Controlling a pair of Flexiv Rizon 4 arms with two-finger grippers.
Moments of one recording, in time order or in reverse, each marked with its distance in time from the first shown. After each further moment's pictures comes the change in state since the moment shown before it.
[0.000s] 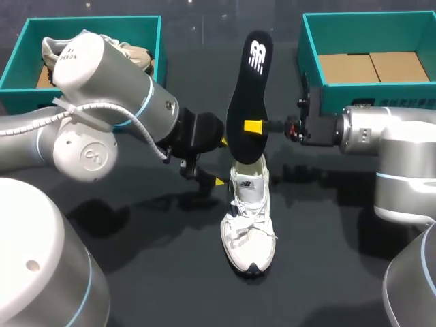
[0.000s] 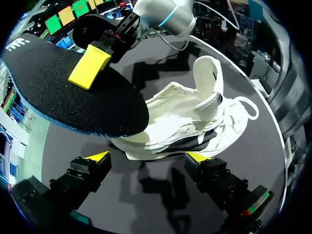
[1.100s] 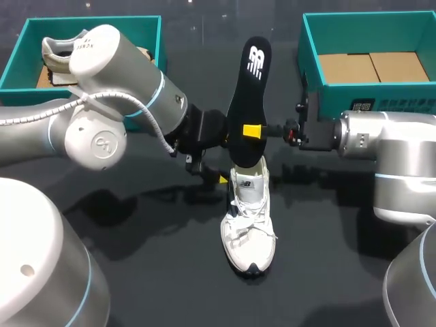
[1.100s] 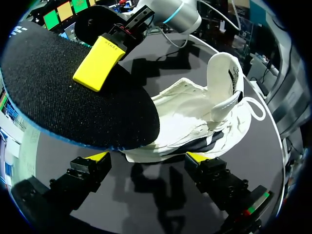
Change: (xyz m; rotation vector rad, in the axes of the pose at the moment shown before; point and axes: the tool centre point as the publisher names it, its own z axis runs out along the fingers) left arm -0.009 0.001 0.016 -0.011 0.061 -0.006; right arm -0.006 -0.009 0.002 -0.002 -0.003 -0.008
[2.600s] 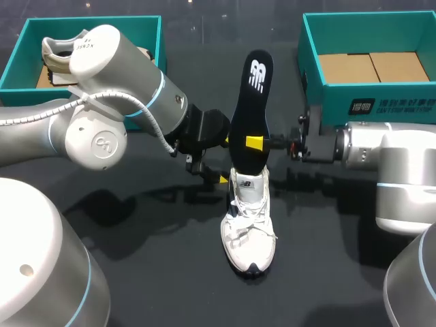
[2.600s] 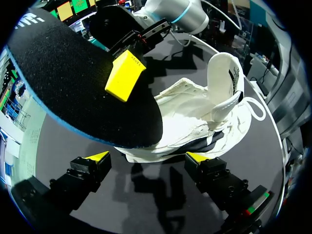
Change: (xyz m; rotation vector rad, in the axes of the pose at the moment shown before) left arm 0.000 0.000 0.000 0.001 0.001 0.000; right arm -0.005 -0.026 -0.008 0.022 -0.067 -0.116
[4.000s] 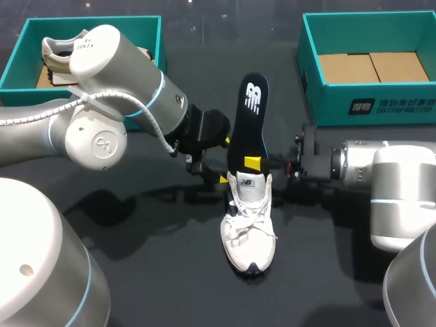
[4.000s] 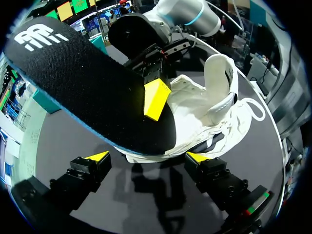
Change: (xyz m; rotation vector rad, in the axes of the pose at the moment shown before) left arm 0.000 0.000 0.000 0.000 0.000 0.000; right arm 0.002 -0.046 -0.001 0.064 -0.094 0.016
